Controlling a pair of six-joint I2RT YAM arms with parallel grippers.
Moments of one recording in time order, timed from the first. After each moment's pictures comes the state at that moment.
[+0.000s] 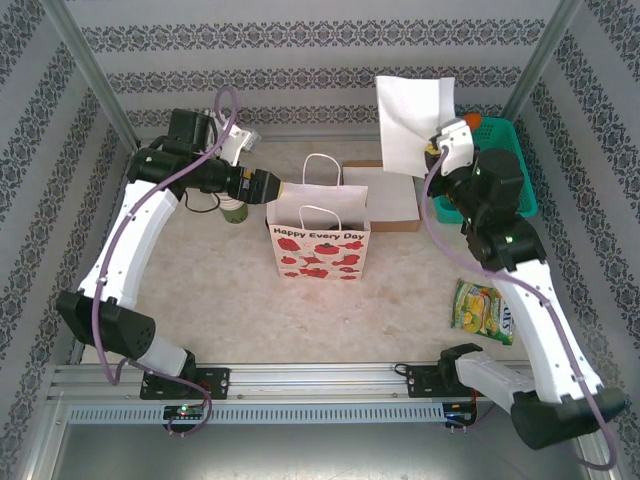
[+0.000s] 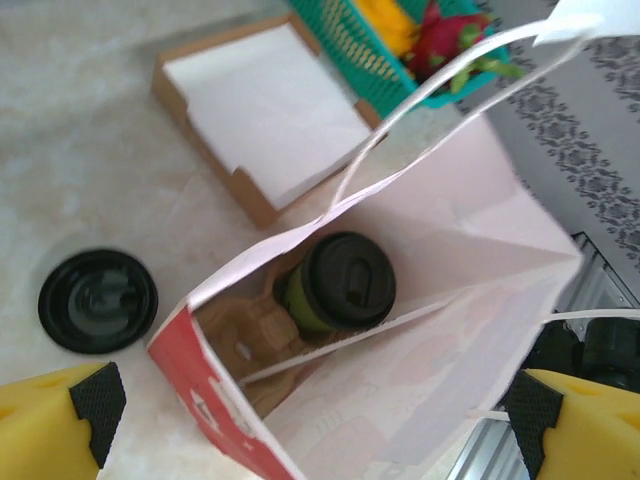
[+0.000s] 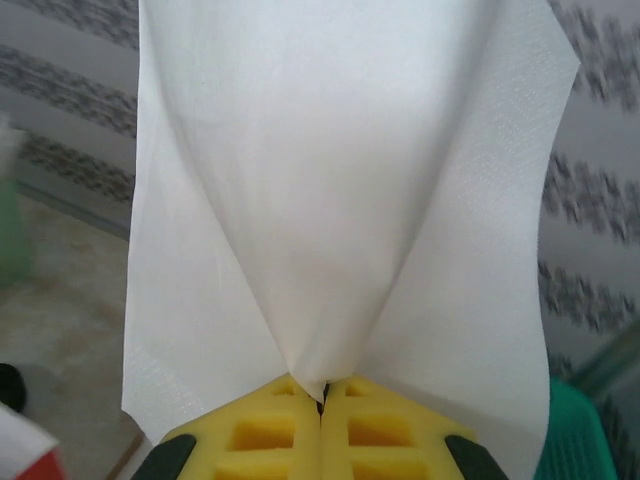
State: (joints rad) left arm -0.21 1.51 1.72 -1.04 0.68 0.07; right arm 0.26 1.01 1.24 -0.37 -0.03 -0.31
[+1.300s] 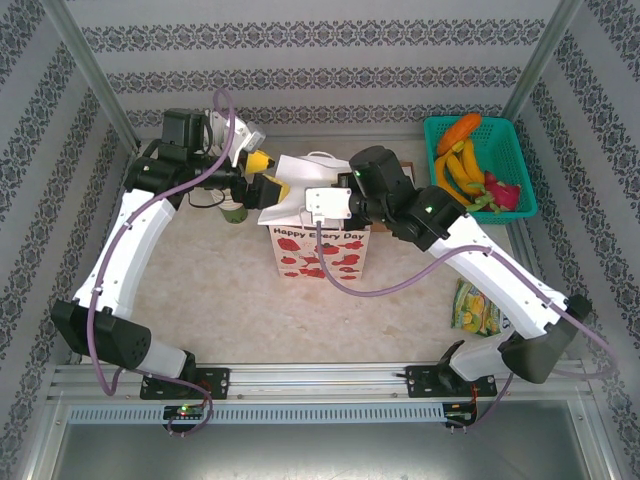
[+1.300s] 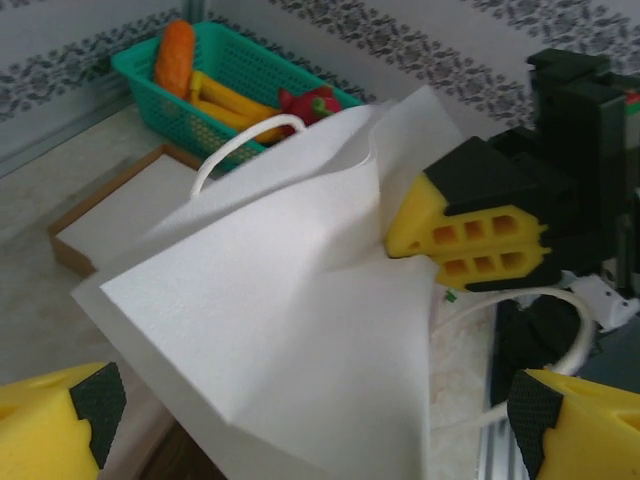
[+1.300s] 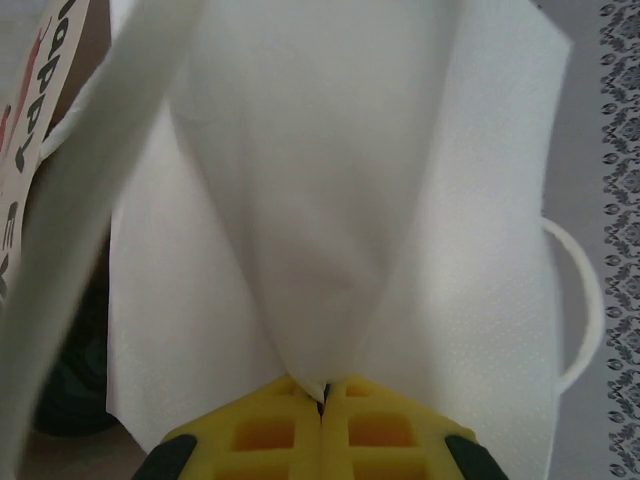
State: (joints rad) left arm -0.21 1.46 1.64 -0.82 0.91 0.23; right arm 0.76 1.40 1.58 -0.83 0.08 -1.06
